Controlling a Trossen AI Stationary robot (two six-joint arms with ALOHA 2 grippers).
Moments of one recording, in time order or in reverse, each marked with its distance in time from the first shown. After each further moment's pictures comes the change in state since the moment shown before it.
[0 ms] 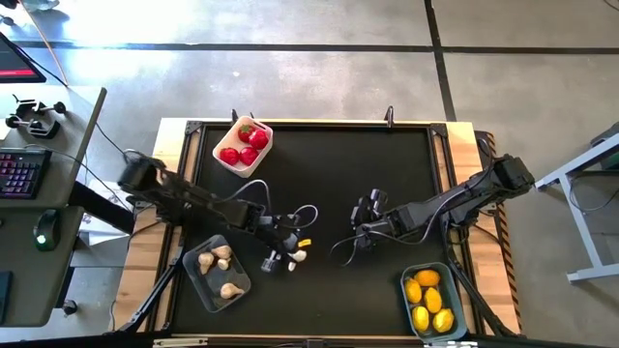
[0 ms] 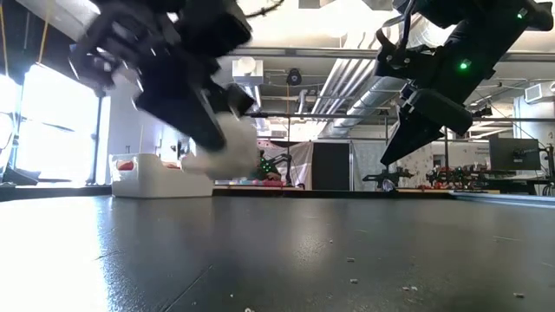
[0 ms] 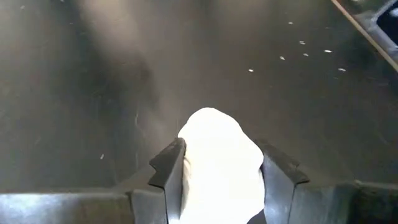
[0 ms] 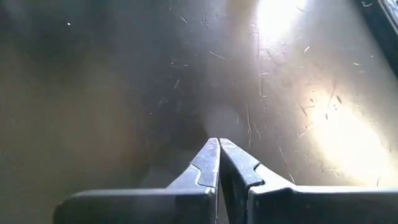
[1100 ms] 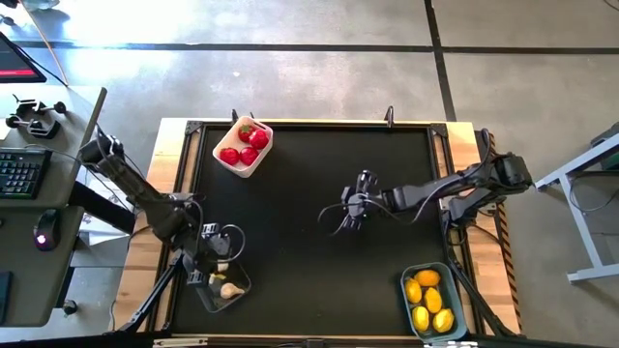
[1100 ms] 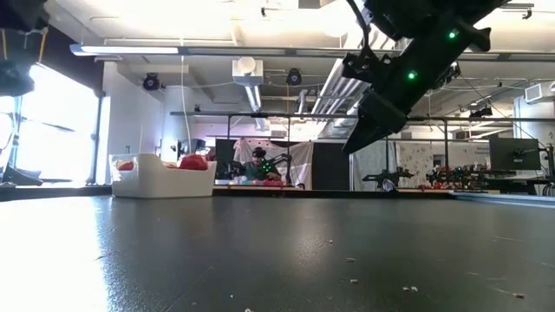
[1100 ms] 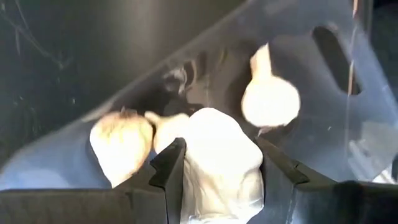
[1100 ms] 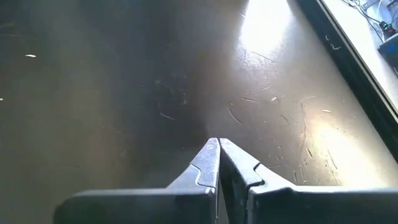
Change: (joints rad) left arm -0.478 -0.601 -0.202 -0.771 -0.114 -0.854; right arm -0.211 0.000 0.000 0.226 -0.054 -0.261
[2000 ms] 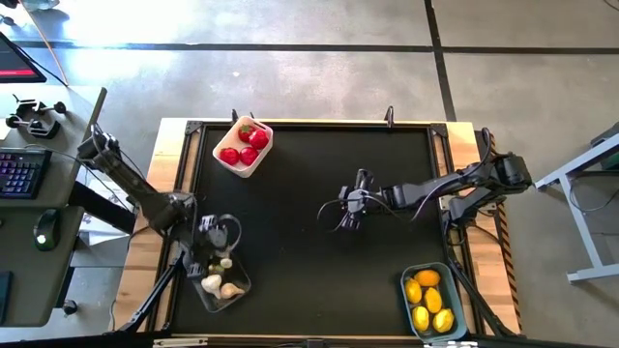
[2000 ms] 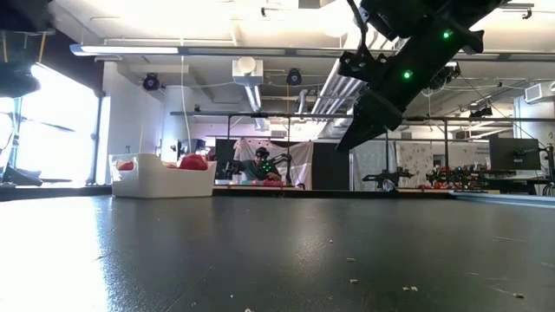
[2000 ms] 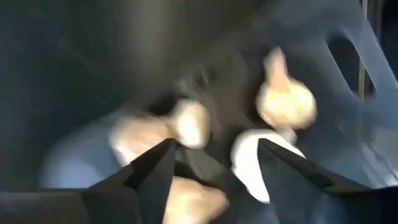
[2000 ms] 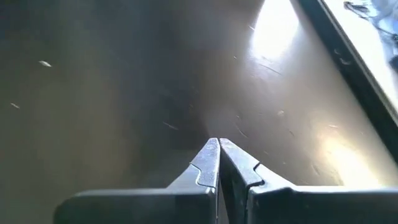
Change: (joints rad) left arm 0.004 -0.069 -0.030 -0.030 -0.033 0.008; right arm -0.024 0.000 0.000 0.045 -0.045 -0.071
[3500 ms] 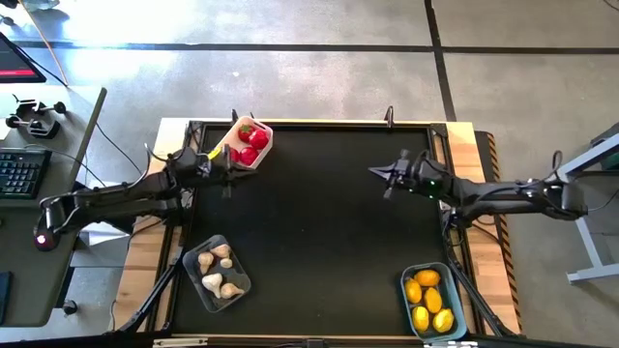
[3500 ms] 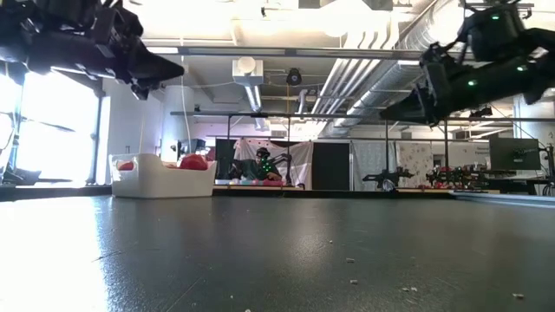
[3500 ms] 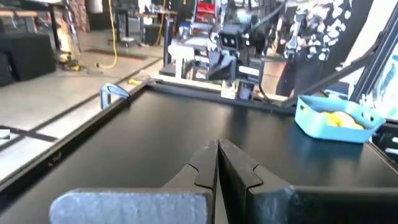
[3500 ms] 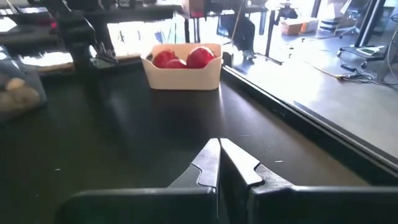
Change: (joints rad) left arm 1.150 -0.415 -0.422 1.082 0.281 0.668; right arm -0.385 -0.661 -0.636 0.656 -0.392 -0.067
